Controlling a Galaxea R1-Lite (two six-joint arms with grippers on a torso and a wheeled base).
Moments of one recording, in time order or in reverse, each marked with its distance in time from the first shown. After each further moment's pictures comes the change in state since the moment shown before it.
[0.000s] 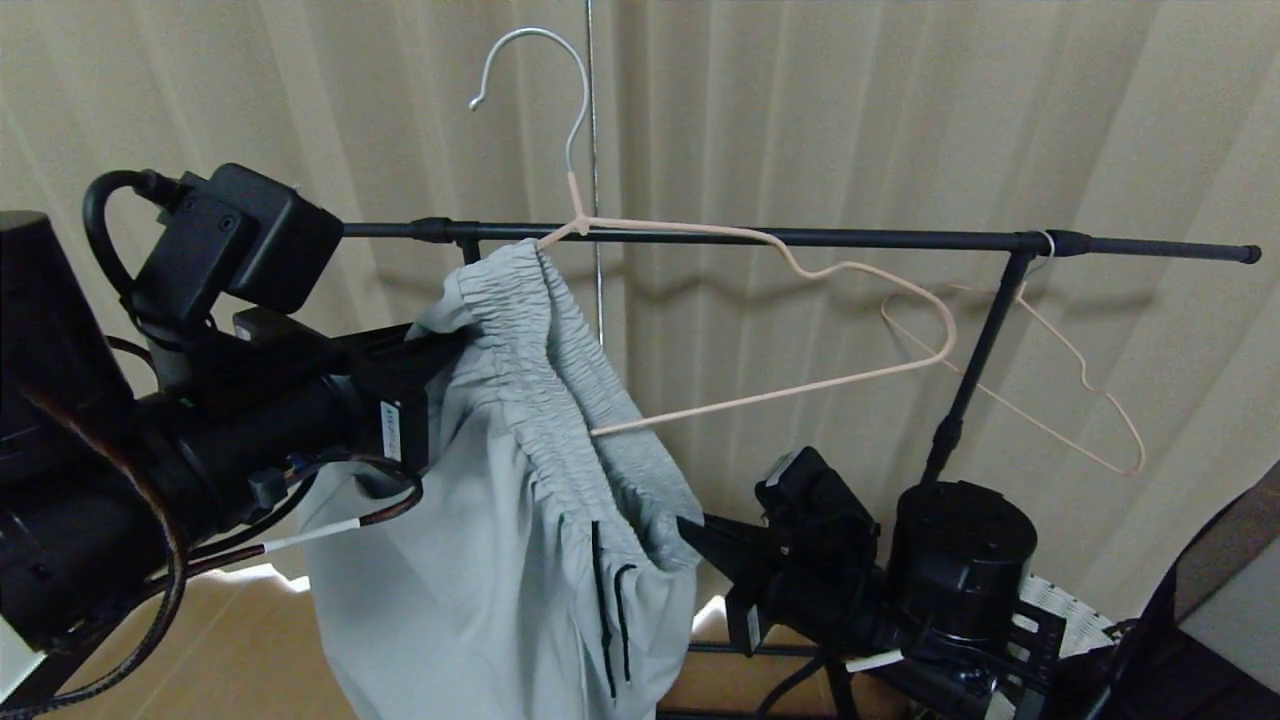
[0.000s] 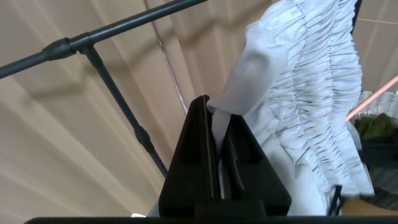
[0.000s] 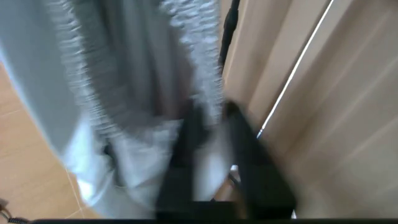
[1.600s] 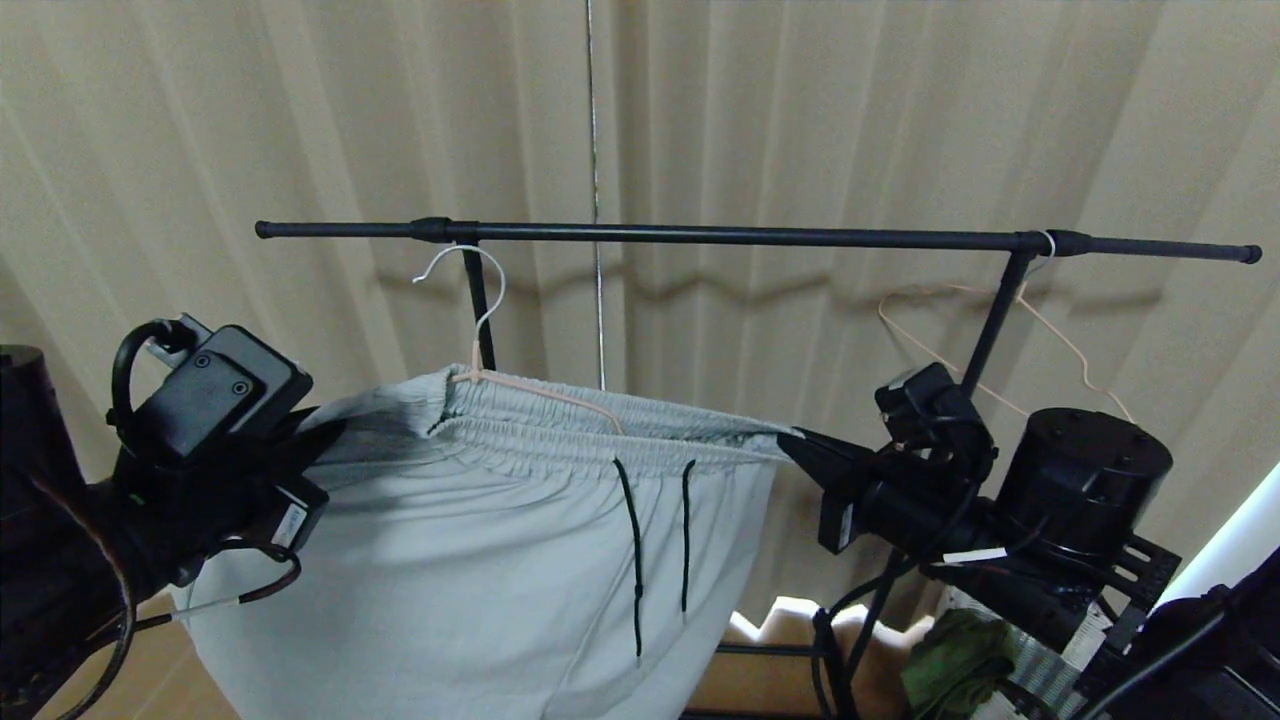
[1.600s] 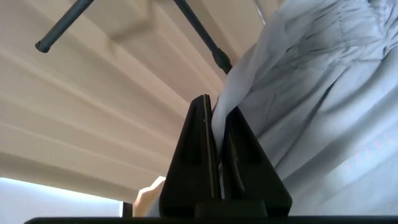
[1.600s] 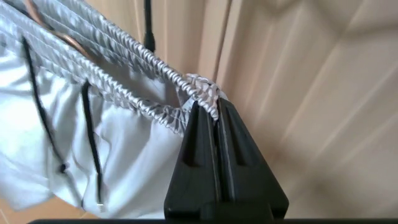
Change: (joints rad) left arm 0.290 -0.036 0.209 0.000 0.007 0.352; right arm -0.212 -0.136 0.015 0.036 -0.005 -0.007
